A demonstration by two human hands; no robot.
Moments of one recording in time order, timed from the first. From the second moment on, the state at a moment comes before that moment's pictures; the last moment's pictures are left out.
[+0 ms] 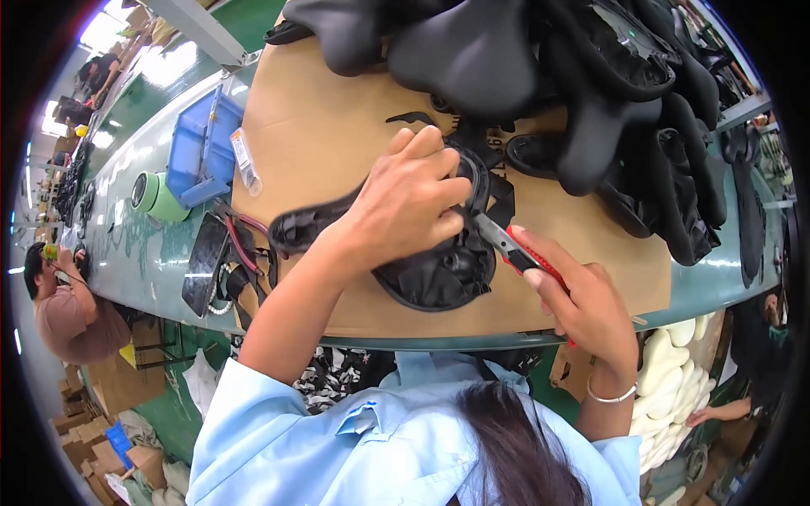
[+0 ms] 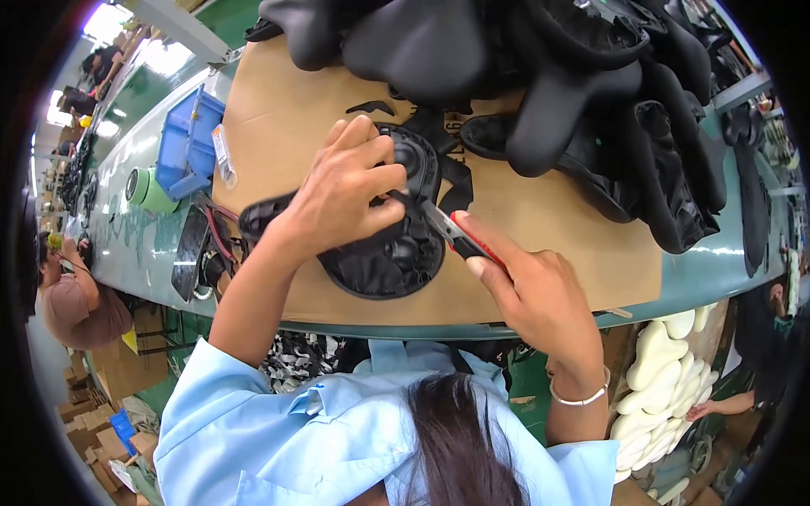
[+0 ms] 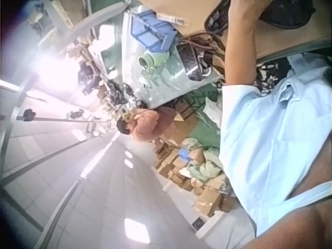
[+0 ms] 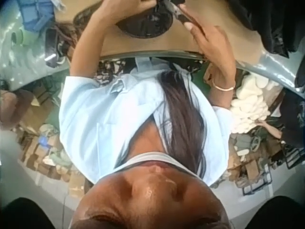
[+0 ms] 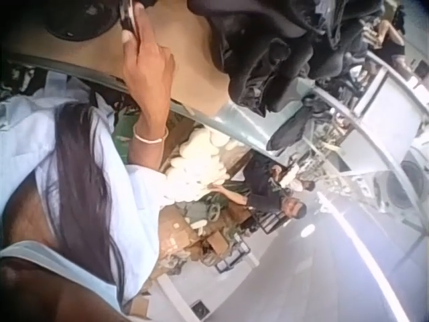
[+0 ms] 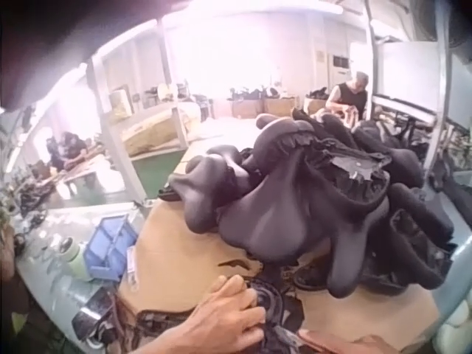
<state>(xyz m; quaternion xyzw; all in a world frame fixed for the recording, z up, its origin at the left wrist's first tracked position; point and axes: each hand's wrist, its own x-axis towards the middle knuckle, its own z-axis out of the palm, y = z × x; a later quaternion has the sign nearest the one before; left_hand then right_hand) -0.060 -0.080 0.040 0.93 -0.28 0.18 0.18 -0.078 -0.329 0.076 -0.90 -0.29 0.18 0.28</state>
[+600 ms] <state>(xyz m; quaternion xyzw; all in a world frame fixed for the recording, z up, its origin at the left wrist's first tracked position) -0.121 -0.068 0.019 0.88 0.15 0.16 0.43 -0.062 -0.361 0.066 -0.89 -0.30 0.12 0.33</state>
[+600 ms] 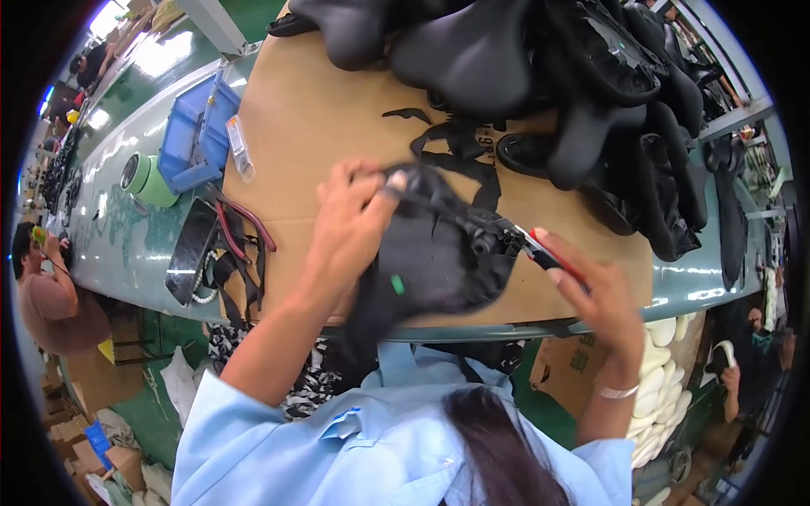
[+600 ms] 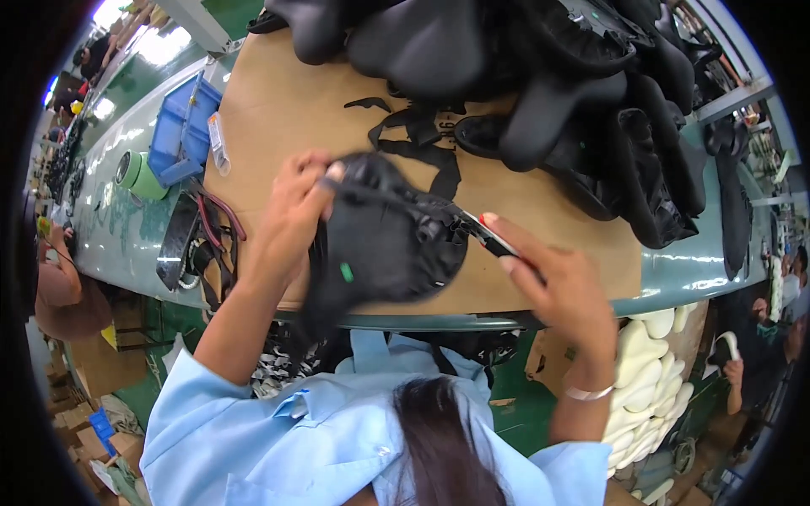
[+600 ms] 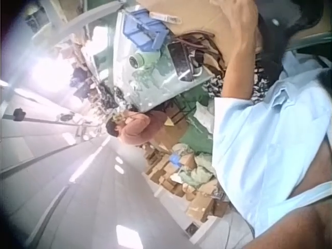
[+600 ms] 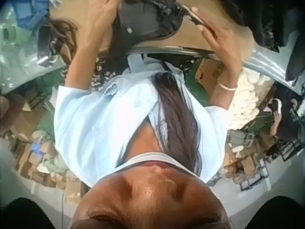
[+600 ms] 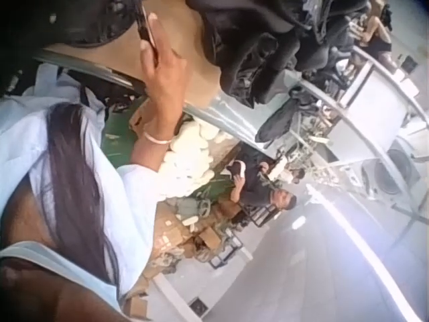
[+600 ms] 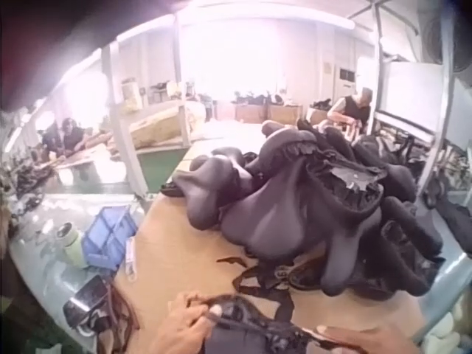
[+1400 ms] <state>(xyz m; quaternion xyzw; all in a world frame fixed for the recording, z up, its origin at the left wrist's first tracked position) -0.119 -0.082 0.048 0.88 -0.27 0.06 0.39 -0.159 -0.332 0.107 -0.94 -0.31 0.10 0.09</state>
